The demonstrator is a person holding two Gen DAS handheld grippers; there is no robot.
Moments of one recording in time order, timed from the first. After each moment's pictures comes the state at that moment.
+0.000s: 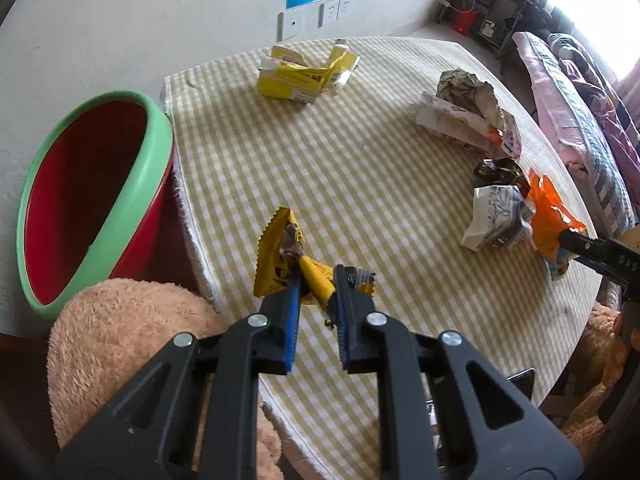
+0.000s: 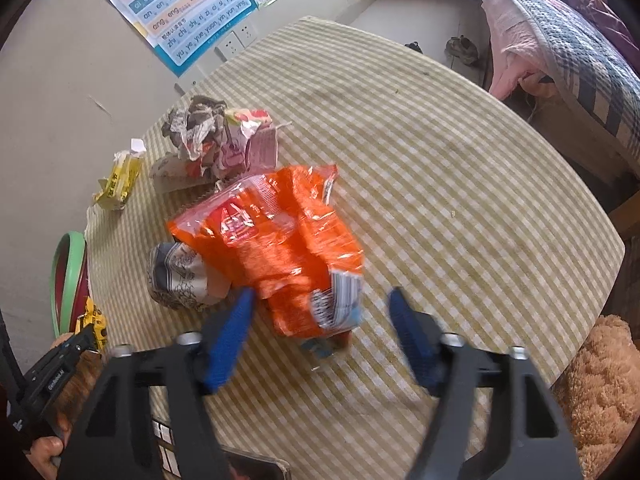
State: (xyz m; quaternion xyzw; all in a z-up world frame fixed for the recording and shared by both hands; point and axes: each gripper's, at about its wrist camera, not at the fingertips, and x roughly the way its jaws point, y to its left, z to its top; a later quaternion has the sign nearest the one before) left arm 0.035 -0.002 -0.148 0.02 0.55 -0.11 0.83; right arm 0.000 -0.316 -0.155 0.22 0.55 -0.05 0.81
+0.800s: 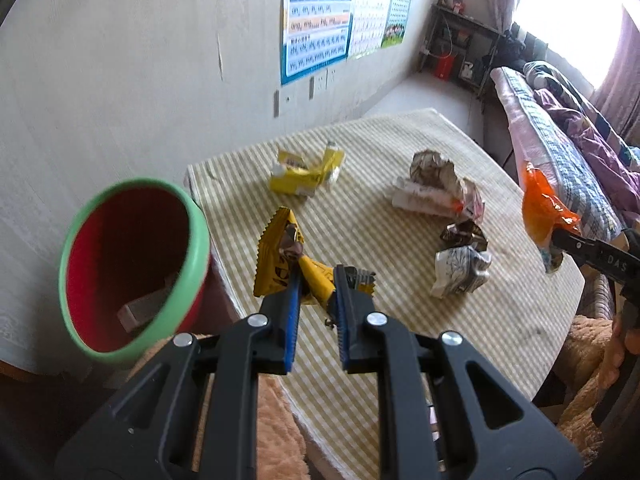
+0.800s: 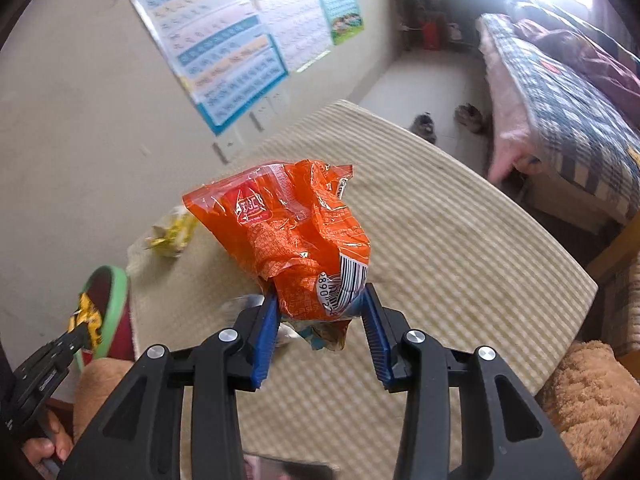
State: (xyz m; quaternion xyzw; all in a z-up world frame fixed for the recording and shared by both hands) left arm 0.020 0.009 -0.068 0.03 0.44 -0.13 0.89; right arm -0.017 -0.283 -0.073 0.20 0.44 -0.05 0.87
